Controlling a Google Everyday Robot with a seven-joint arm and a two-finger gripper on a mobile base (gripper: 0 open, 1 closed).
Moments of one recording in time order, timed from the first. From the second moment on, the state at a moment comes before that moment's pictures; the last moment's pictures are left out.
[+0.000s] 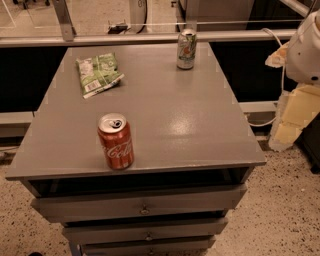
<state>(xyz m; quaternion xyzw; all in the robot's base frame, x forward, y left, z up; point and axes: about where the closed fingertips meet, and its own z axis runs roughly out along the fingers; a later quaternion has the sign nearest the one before) 0.438 -0.217 0.976 -0.60 0.78 -0.03 0.16</state>
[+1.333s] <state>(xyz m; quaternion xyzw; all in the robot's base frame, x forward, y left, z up) 0.501 -0.216 0.956 -0.57 0.78 -0.01 0.25</state>
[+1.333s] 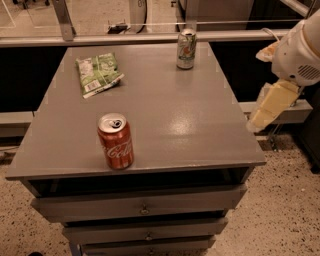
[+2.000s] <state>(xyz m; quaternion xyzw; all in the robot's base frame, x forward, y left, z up) 0.609 -0.194 0.944 -0.54 0.75 0.04 0.38</state>
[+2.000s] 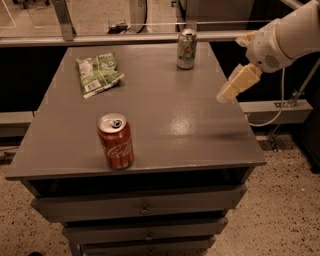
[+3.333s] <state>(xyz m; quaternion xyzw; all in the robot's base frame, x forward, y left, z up) 0.728 -0.152 0.929 -0.46 0.73 0.11 0.50</state>
